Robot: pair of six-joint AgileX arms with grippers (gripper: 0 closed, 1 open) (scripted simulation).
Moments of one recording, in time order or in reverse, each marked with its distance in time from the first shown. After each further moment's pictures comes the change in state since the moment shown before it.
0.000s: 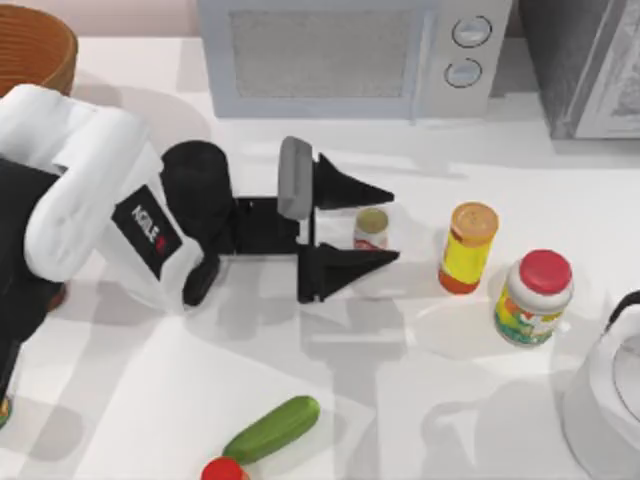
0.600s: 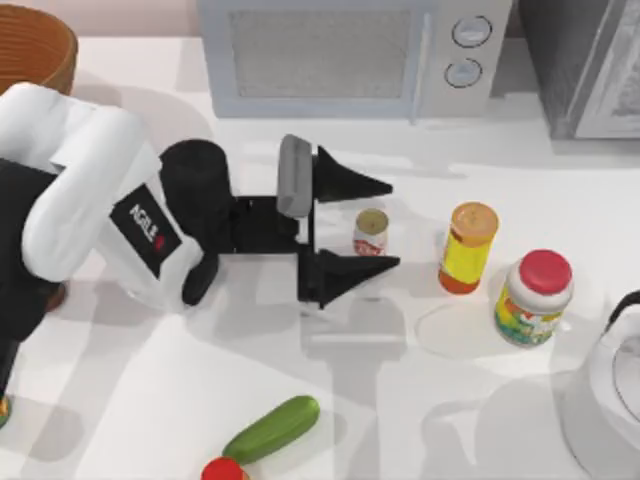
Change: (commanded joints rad) left arm 0.007 -0.010 -0.006 -0.007 -0.006 0.000; right arm 0.000 0.000 0.000 0.000 0.000 0.000
